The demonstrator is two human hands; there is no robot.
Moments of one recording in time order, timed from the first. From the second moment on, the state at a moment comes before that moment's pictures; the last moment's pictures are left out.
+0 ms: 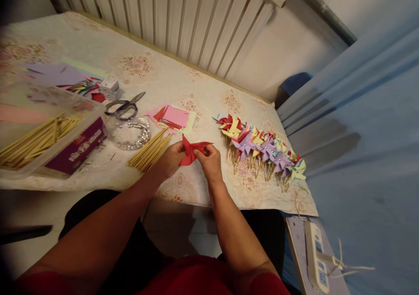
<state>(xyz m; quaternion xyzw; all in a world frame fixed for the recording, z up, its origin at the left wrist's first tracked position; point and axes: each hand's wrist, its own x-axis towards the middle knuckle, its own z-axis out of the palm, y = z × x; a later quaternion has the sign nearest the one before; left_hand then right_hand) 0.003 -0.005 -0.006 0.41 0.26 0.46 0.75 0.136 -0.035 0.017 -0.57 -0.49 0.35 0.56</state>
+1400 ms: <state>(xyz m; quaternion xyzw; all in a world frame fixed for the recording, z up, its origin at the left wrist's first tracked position) -0.001 -0.006 -0.018 0.49 0.35 0.25 0.76 0.190 -0.029 0.009 -0.62 -0.30 0.38 0.62</state>
